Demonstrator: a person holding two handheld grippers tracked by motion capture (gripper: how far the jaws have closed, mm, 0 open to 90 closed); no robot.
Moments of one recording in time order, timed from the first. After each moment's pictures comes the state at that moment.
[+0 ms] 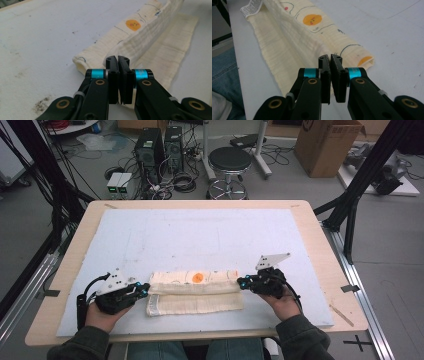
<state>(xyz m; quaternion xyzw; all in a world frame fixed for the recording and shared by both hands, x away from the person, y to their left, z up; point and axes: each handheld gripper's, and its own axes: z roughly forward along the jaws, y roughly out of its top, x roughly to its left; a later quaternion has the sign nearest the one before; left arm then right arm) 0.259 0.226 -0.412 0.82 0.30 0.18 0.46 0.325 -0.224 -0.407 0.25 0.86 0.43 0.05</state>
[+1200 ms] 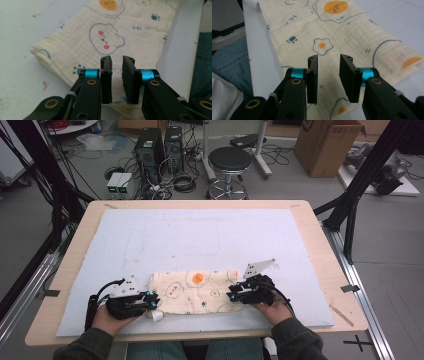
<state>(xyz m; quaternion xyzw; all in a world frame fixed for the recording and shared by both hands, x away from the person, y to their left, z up) 0.260 0.209 -0.430 0.85 0.26 0.11 0.43 0.319 -0.198 -0.425 0.22 0.88 0.41 0.00</state>
